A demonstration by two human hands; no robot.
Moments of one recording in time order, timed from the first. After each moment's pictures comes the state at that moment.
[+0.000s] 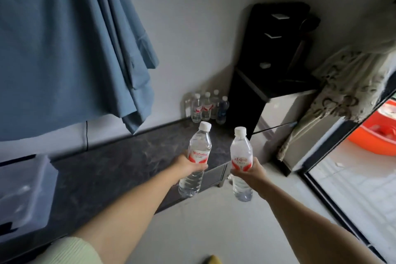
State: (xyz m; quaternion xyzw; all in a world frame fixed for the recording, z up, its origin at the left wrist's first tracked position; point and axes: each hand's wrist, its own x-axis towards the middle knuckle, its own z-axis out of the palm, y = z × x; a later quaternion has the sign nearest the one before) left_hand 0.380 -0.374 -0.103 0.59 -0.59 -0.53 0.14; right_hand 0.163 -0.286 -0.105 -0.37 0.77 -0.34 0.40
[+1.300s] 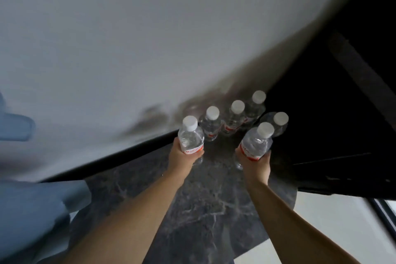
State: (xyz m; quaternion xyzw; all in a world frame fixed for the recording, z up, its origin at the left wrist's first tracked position) left_hand 0.279 -0.805 -0.335 0.67 -0.41 -0.56 0.27; right_hand 0.108 -0.741 -0.346 -0.10 0.83 -0.41 0.35
